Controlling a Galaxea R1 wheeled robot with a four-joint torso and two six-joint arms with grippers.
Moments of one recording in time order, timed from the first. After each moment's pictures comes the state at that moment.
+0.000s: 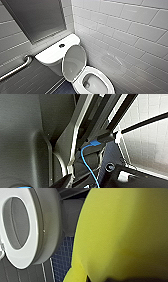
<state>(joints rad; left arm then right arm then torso) 1.59 2.47 -1.60 0.07 -0.13 0.16 -1.13 2.25 -1.64 -0.07 0.31 0.73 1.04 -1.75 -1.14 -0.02</state>
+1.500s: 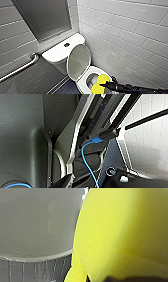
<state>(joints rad) 1.58 2.50 -1.64 0.07 -0.12 0.16 -0.59 2.50 -1.59 -0.16 -0.02 0.74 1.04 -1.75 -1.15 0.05</state>
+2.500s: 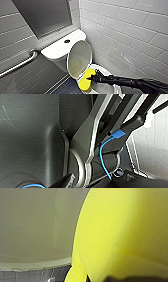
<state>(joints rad) 1.57 2.51 -1.70 0.07 -0.12 0.16 -0.48 2.82 -1.84 -0.16 -0.14 0.74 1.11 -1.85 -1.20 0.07</state>
